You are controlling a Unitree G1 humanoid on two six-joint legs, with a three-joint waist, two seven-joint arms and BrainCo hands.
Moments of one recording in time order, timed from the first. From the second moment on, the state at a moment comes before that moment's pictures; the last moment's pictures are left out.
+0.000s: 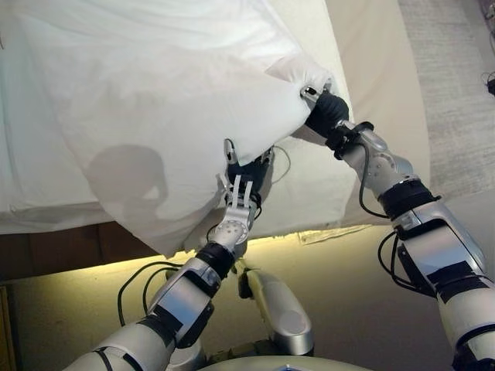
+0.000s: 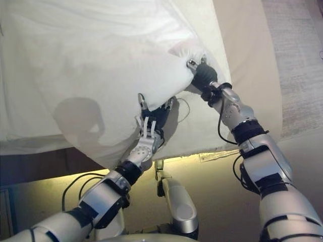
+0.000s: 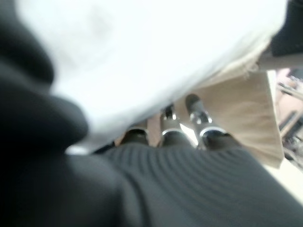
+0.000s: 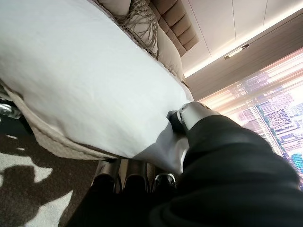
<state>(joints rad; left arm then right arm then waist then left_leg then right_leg) -0.73 -0.07 -0.49 0.78 -1.98 -0.35 -0.44 -1.02 -0.54 0.48 0.75 1.25 0.10 0.25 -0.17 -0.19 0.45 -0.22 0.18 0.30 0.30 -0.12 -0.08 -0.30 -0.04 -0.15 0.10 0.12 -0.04</state>
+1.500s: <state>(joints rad) -0.69 -0.08 -0.45 0.77 -1.98 -0.42 -0.35 -0.94 -0.51 0.45 0.75 1.24 0.12 0.23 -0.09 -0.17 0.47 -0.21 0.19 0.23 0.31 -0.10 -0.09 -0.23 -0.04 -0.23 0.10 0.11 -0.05</state>
